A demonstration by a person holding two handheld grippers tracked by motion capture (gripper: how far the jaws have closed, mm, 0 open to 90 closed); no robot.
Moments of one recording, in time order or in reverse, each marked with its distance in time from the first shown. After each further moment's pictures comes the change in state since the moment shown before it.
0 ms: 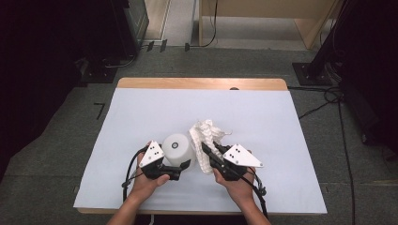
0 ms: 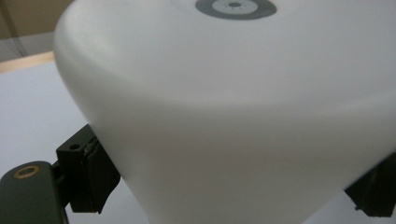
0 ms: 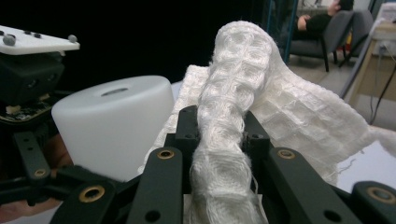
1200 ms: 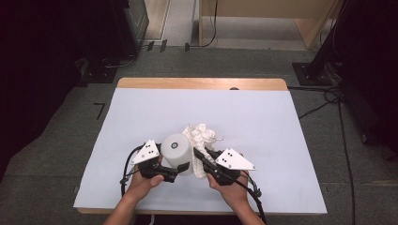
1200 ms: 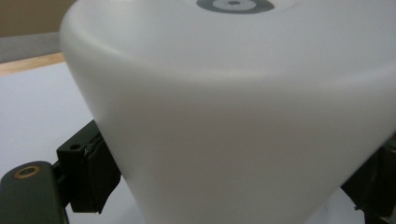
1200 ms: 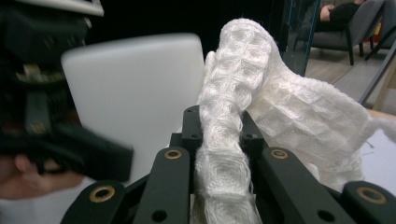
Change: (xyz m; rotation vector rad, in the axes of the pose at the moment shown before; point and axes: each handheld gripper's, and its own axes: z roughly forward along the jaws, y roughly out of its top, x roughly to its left) left arm 0.008 0.007 -0.009 -0.046 -0.112 -0.053; right arm 0.015 -0.009 0.008 0.023 0.072 0.008
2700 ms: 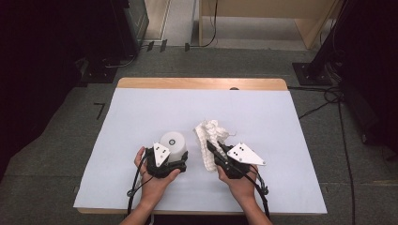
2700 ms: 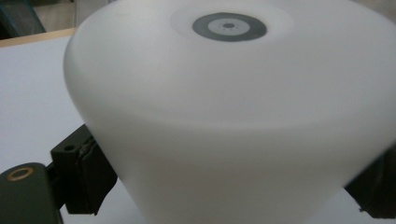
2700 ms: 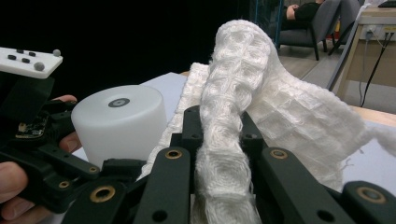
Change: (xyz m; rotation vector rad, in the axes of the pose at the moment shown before) left arm -0.011 -0.028 0.039 0.128 0.615 -0.049; right arm -0.030 -0.004 -0.008 -0.006 -0.113 0.031
